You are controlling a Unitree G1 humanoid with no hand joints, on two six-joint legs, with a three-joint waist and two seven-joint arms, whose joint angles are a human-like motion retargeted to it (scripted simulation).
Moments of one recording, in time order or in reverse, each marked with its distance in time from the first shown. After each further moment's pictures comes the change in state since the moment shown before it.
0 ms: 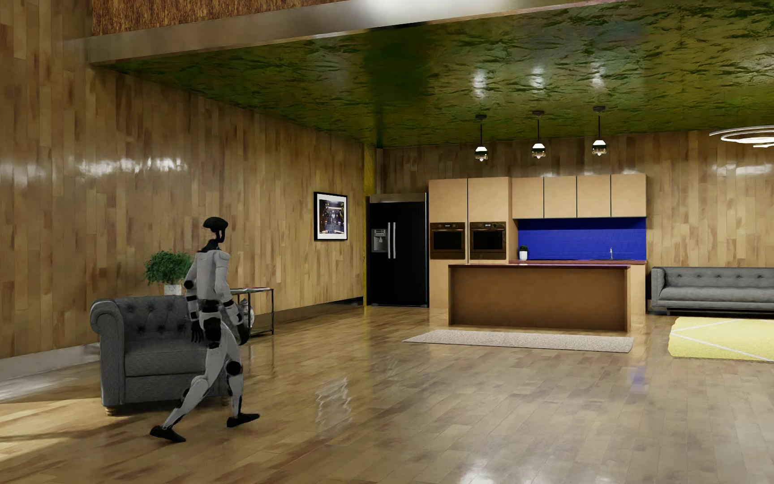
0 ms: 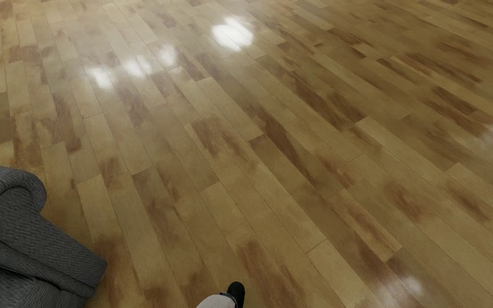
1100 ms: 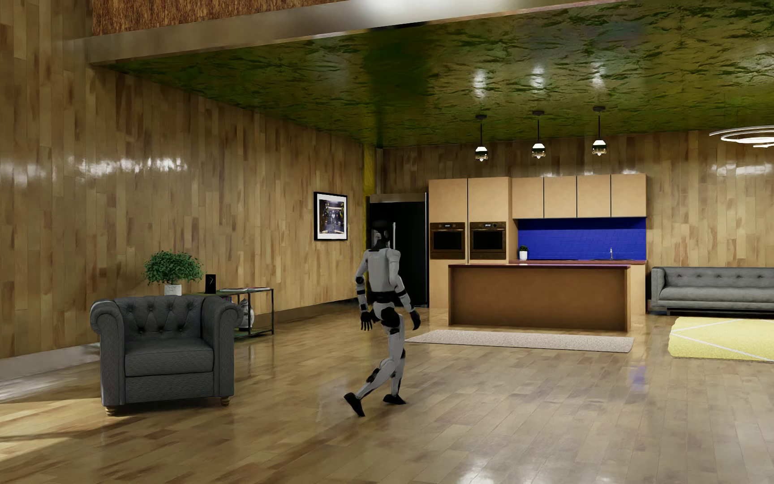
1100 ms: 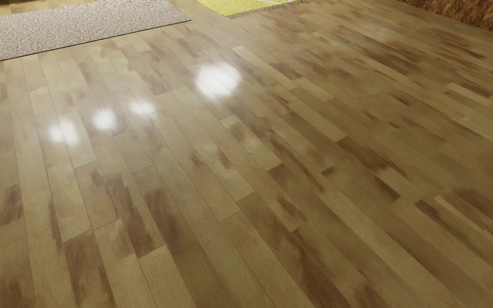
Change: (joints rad) body 0.087 -0.067 -0.089 -0.064 -0.063 -0.032 0.000 0.000 -0.030 0.146 0.331 0.027 0.102 0.366 0.316 0.014 0.000 0.000 0.000 -0.032 -0.126 0.060 0.014 0.000 0.000 0.000 0.000 0.000 0.000
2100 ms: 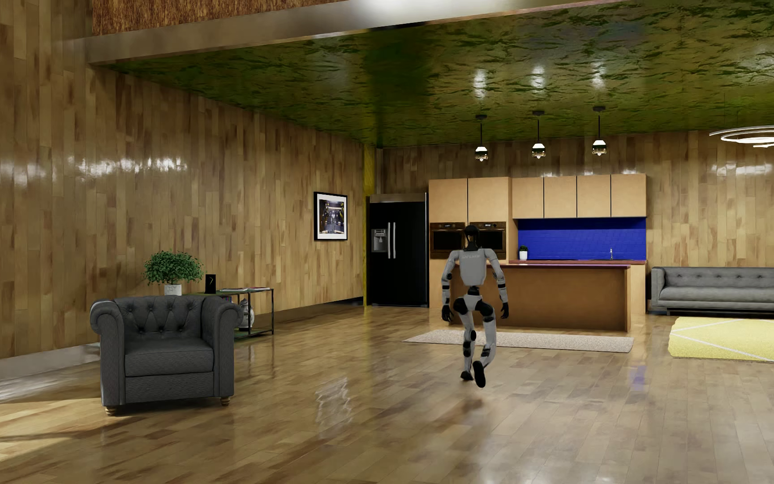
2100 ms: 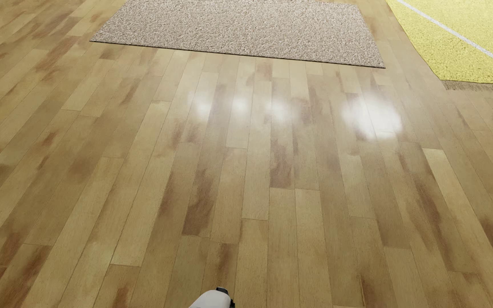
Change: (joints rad) body -0.175 -0.085 0.073 0.008 -0.144 -0.042 0.000 0.000 0.007 0.188 0.316 0.031 0.039 0.026 0.153 0.003 -0.007 0.000 0.000 -0.003 0.114 0.114 0.099 0.000 0.000 0.000 0.000 0.000 0.000
